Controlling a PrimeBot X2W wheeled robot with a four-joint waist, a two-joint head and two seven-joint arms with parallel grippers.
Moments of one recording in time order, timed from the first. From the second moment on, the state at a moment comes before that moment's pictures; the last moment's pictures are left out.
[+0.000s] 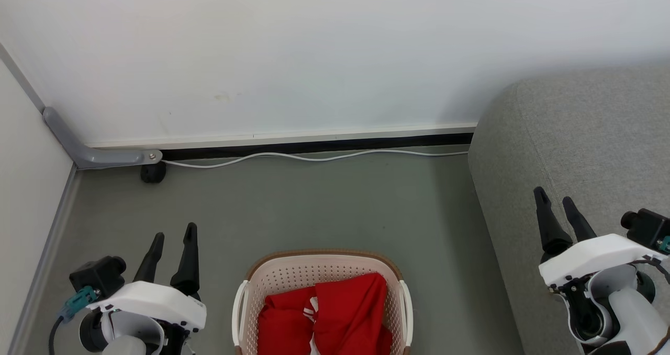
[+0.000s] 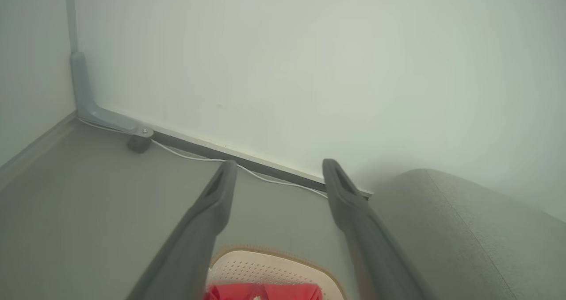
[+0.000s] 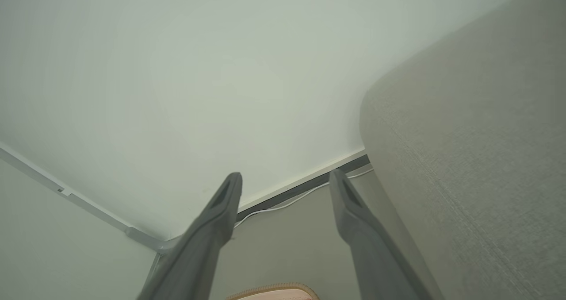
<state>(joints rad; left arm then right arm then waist) -0.19 0.06 0.01 0.49 -0.54 -0.12 -0.14 -0.33 -0.17 0.15 0.56 0.79 0.13 -0.14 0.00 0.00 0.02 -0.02</state>
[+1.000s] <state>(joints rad) -0.23 0.05 0.06 0.49 -0.17 -0.11 -0.23 -0.43 -0.20 0.17 0.62 0.44 0.13 -0.22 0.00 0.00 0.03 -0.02</state>
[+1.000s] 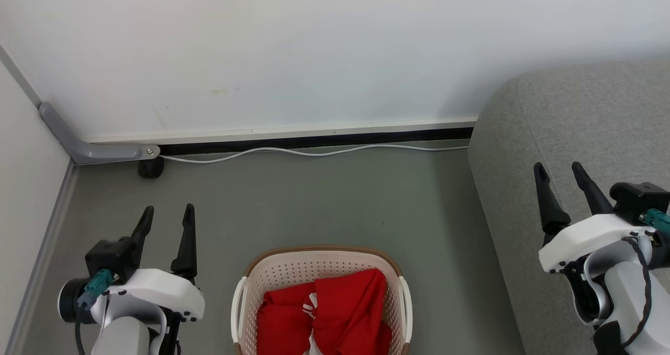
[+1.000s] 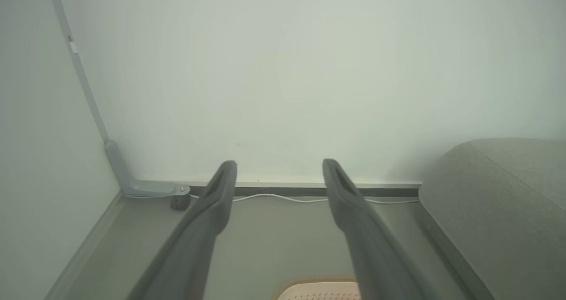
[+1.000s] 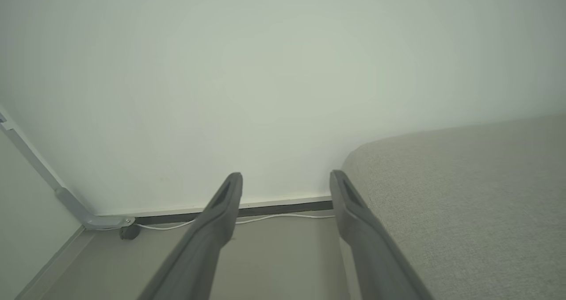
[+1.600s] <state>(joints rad) -0.24 0.04 0.08 0.51 -0.07 -0.11 -0.25 -0.45 -0.21 0.15 0.63 0.34 0.13 -0.25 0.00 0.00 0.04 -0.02</state>
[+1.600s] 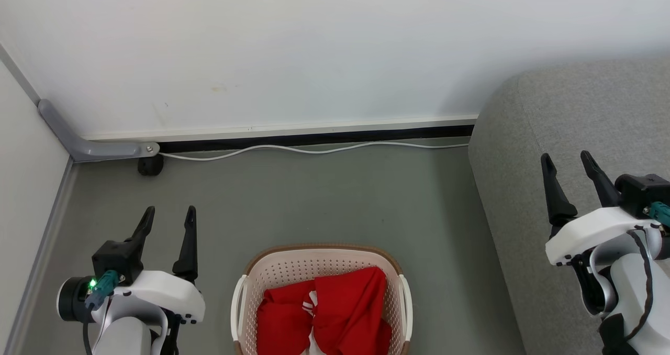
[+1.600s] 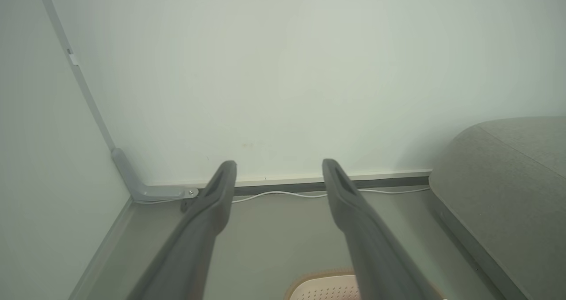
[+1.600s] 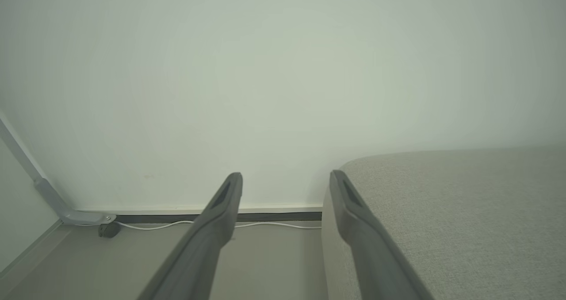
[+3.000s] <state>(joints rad) -0.53 0.04 -0.36 0.70 -0.40 -0.07 -0.25 -0.74 -0.26 0.14 0.32 0.34 0.13 -0.25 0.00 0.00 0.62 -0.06</state>
